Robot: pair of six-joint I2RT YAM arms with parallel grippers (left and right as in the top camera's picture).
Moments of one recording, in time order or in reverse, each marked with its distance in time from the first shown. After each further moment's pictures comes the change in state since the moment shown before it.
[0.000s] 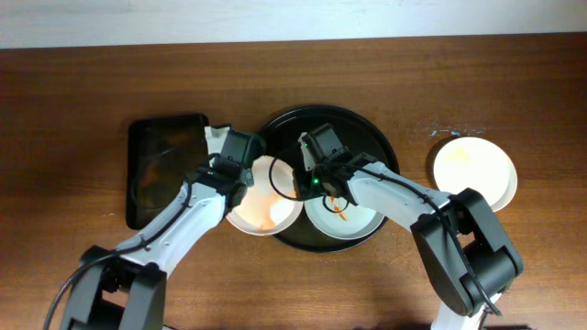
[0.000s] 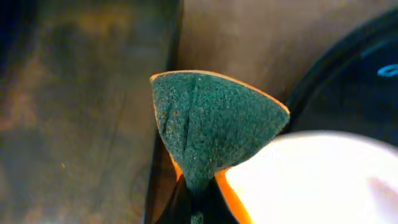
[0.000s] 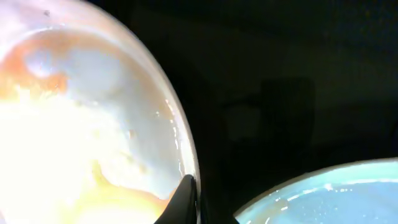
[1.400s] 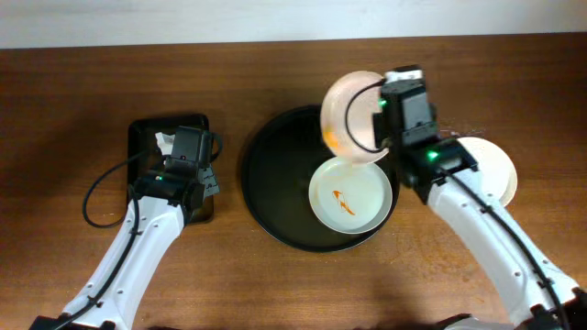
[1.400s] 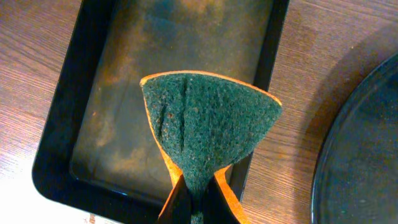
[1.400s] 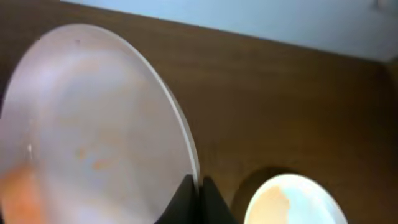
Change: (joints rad) left arm 0.171 -0.219 0.029 -0.332 0.098 0.000; right arm -0.187 -0.427 0.084 -0.154 0.711 -0.297
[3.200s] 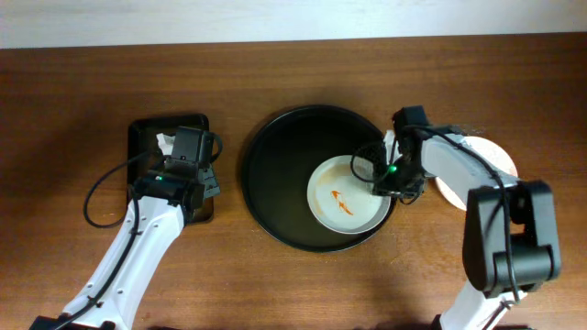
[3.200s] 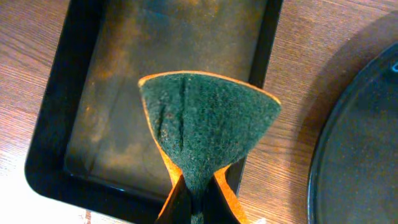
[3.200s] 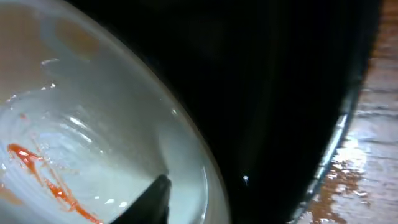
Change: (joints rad) left arm 0.000 0.000 0.000 -0.011 0.027 0.000; right arm -0.252 0.425 -0.029 -0.356 -0.689 0.114
